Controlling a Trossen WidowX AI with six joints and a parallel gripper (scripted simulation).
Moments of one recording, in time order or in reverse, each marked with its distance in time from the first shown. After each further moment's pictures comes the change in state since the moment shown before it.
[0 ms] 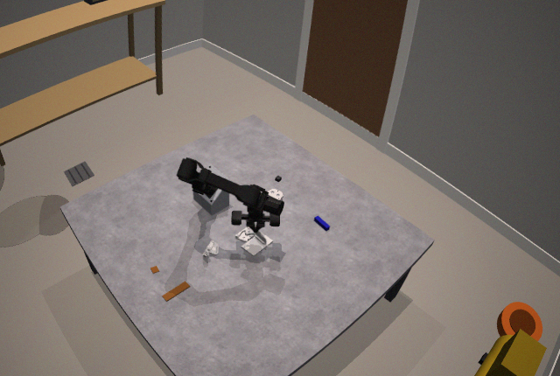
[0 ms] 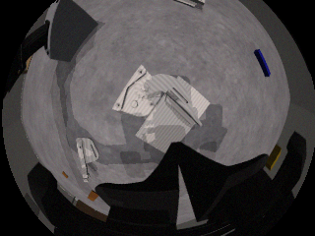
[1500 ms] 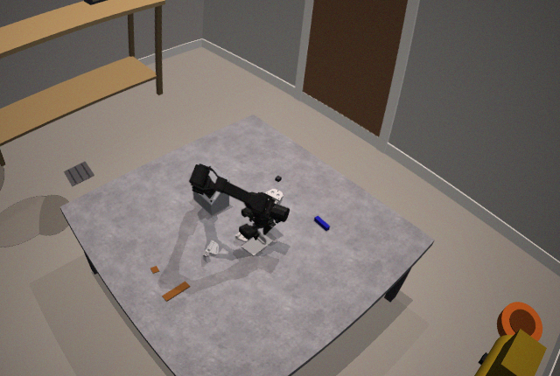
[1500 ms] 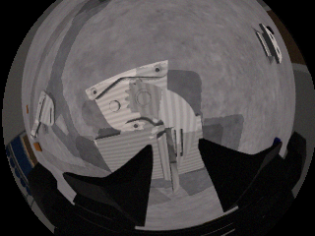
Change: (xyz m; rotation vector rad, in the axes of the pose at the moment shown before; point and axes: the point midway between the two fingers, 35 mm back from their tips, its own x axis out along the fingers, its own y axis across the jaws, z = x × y) arm 0.070 -0.019 0.035 -0.694 -0.004 0.044
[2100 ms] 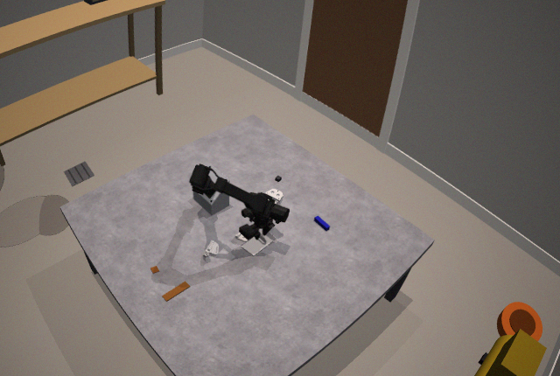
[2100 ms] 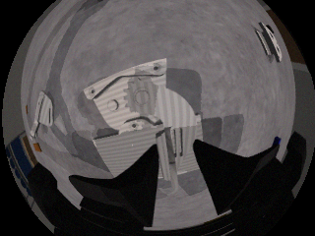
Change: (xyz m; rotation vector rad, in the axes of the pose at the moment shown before) arm 0.002 -0.001 -0.001 0.004 0.004 -0.003
